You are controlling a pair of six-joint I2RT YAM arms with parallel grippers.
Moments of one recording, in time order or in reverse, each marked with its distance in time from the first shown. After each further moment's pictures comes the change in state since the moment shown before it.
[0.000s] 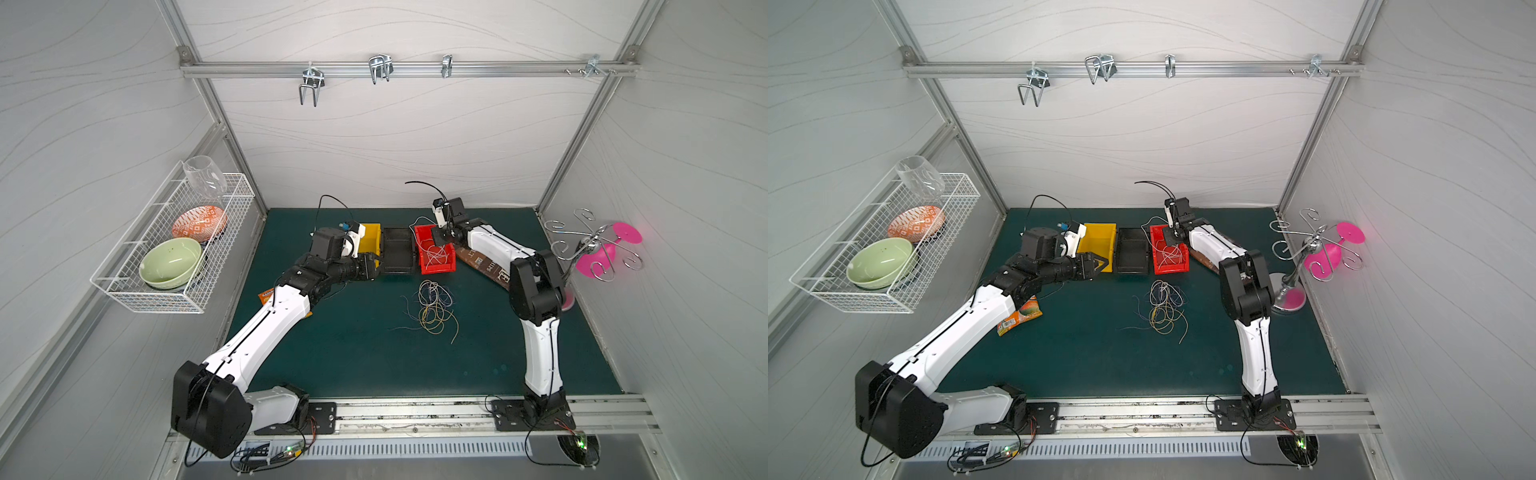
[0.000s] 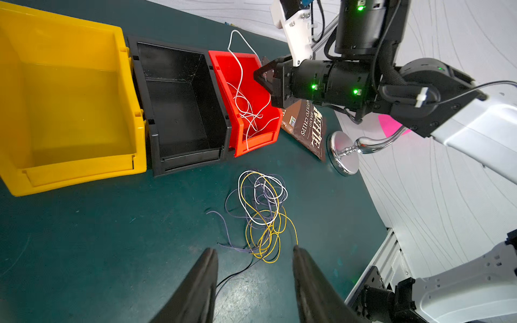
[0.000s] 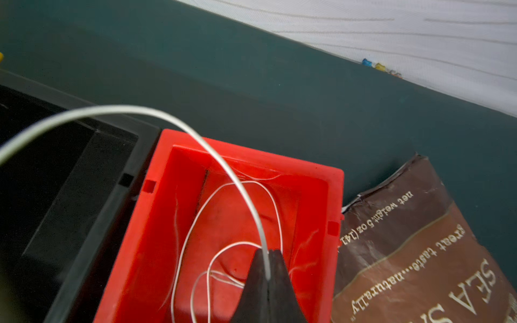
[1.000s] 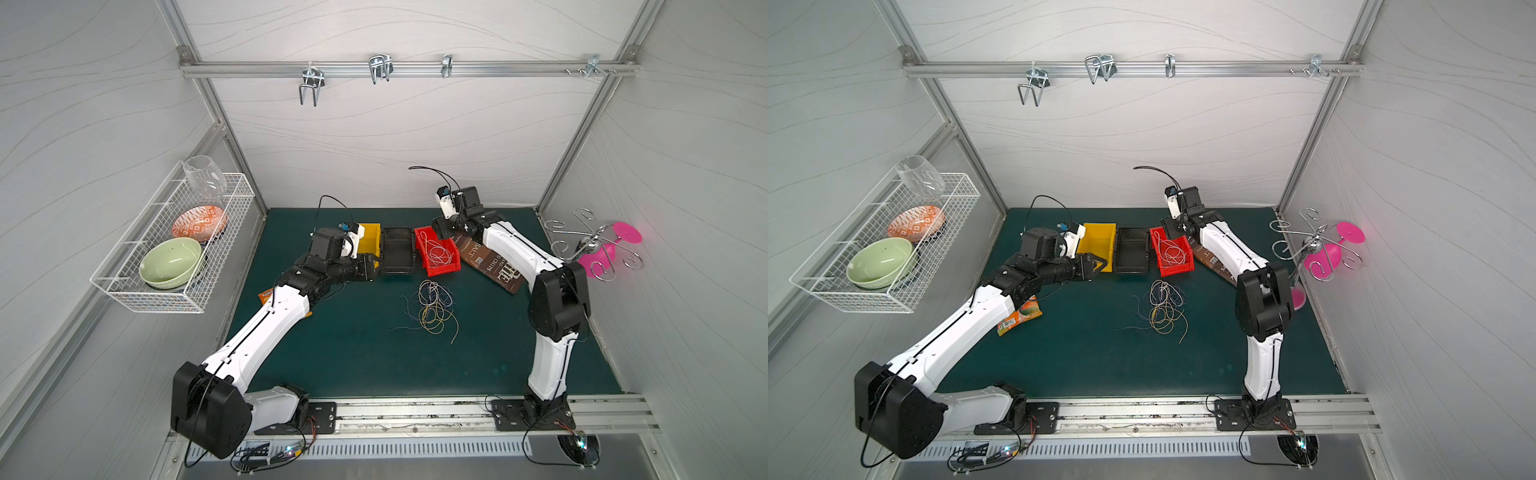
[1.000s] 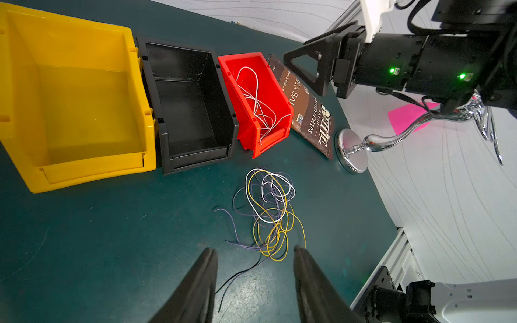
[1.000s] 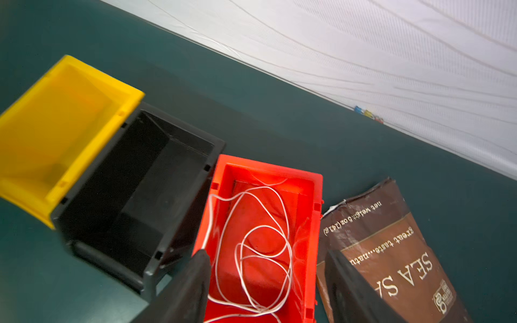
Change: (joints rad) left arm 0.004 0.000 0.000 -0.017 -0.018 0.026; right arm 0.009 -0.227 -0.059 -0.053 -0.126 -0.072
